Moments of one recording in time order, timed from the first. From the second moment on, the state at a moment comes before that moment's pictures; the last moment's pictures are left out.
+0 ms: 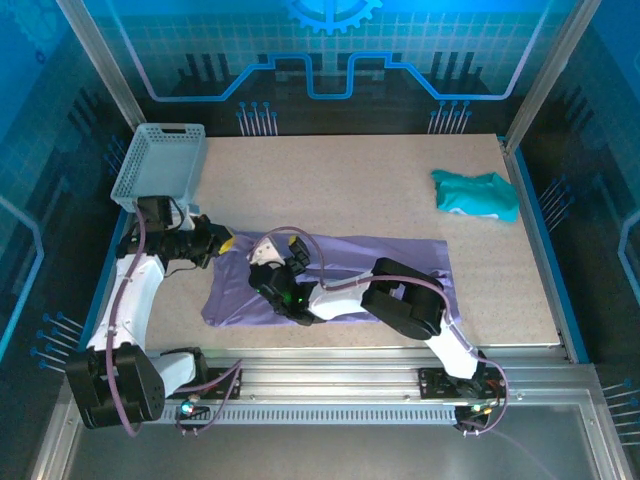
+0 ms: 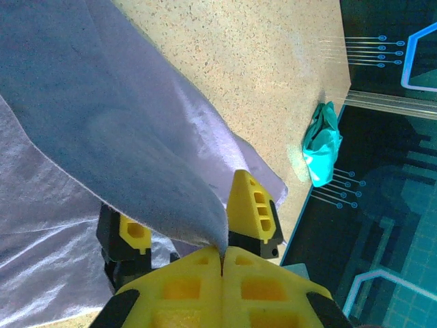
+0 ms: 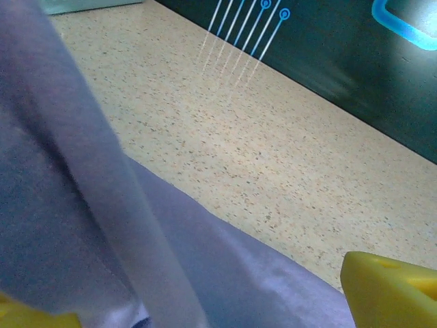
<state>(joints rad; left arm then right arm) 0.20 1.14 0.88 -0.70 0.76 -0.80 1.18 2.15 1.26 0.39 0.96 -0.01</state>
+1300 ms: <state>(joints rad) 0.20 1.18 0.85 -0.68 0.75 -0.77 1.08 1.85 1.11 0.09 0.38 0.13</state>
